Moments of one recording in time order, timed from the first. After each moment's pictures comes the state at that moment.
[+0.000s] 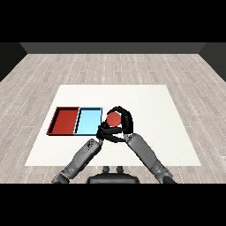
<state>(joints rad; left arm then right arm) -0.37 0.03 -0.57 -1.30 0.33 0.31 -0.26 -0.48 -0.02 0.48 -1.58 -0.07 -0.56 -0.17</state>
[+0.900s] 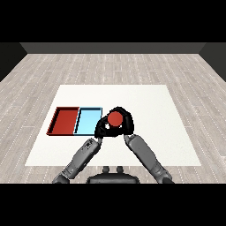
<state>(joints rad) -0.37 0.02 -0.52 -1.31 0.32 0.51 -0.22 -0.45 -0.01 0.48 -1.59 -0.11 -0.54 -0.18</state>
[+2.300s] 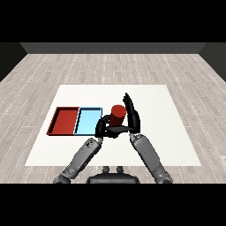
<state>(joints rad) -0.37 0.00 -0.51 -1.35 0.26 0.50 -0.21 -0.40 0.00 0.37 -1.68 0.02 -0.46 -0.03</state>
